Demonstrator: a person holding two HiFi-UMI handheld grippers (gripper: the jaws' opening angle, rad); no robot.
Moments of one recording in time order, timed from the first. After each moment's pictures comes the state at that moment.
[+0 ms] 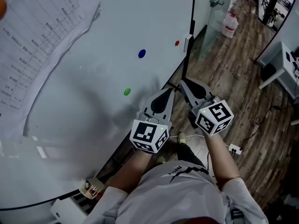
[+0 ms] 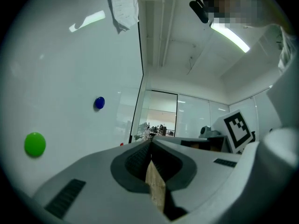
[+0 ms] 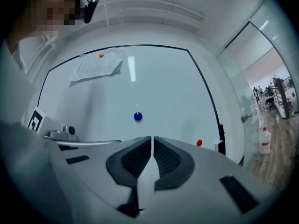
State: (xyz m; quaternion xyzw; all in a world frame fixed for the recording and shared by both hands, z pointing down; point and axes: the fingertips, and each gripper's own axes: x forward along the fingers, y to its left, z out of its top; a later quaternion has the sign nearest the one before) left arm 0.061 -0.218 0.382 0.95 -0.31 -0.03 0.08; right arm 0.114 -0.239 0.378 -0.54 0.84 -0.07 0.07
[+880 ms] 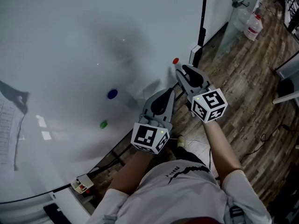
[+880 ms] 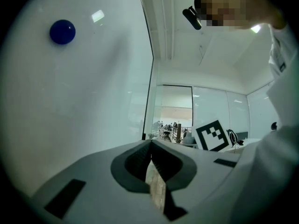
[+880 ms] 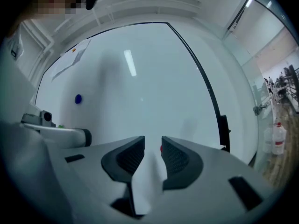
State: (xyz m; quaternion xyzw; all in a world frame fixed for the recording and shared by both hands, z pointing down) left arm 0.154 -0.354 0.426 0.91 -0.40 -0.01 0.07; right arm 0.204 -0.430 0.450 -0.48 0.87 -0.10 0.05
